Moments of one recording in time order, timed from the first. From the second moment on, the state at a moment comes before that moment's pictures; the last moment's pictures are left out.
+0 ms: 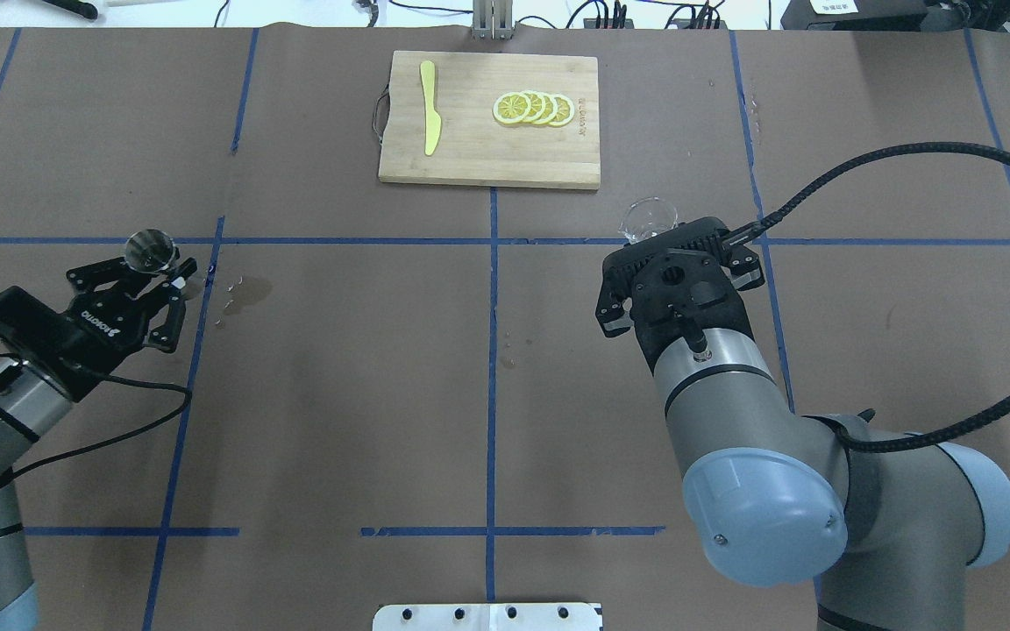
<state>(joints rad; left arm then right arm) -0.40 -1.54 -1.57 -3.37 -0.93 -0.36 0.25 -1.20 2.22 -1.65 0.76 0.90</state>
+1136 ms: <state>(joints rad) -0.39 -1.42 -1.41 -3.52 -0.74 -0.51 0.25 -1.20 2.21 -1.65 0.76 0.90</state>
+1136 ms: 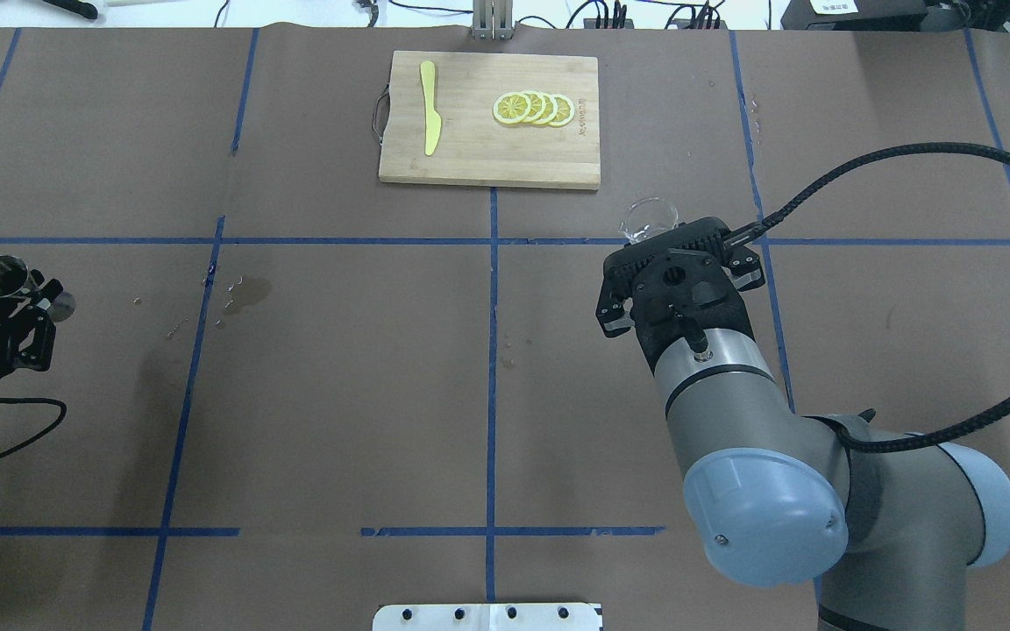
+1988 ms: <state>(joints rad) -0.37 -1.42 -1.31 -3.46 -0.80 -0.76 0.25 -1.21 2.21 -1.65 0.76 0.91</state>
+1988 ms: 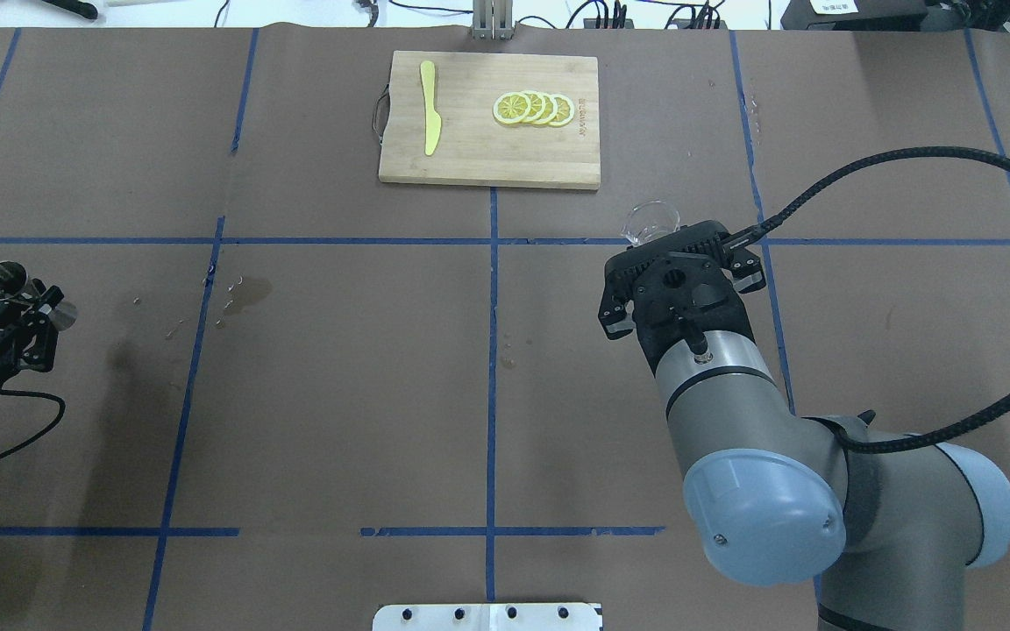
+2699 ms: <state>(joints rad) -0.32 -1.41 -1.31 -3.43 -0.78 -0.82 0.25 -1.21 2.21 -1.65 0.76 0.92</state>
